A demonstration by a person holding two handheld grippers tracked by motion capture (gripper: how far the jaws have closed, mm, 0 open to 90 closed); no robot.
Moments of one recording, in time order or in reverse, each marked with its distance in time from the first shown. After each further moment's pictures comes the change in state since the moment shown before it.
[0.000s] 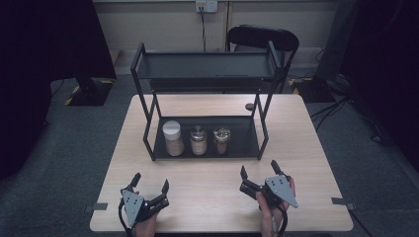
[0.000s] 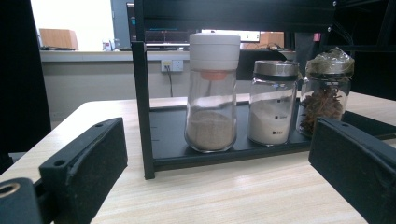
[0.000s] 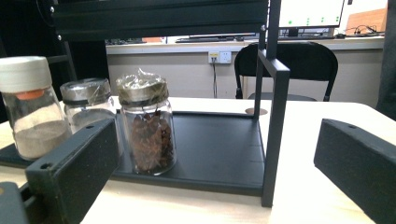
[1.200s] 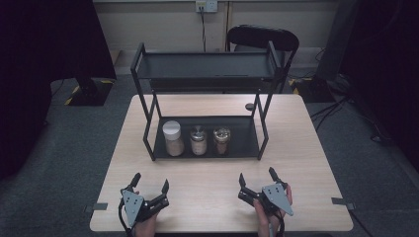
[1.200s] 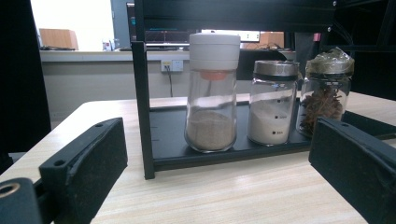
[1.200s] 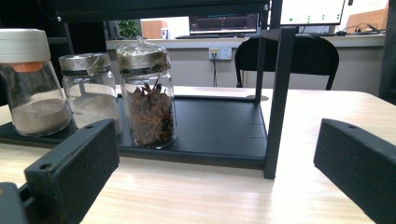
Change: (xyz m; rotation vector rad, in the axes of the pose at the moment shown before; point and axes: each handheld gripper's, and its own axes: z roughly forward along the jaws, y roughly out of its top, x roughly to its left) left arm 0.000 0.000 0.000 0.000 0.000 0.000; right arm 0.002 -0.031 -0.005 -0.001 -0.001 -0.011
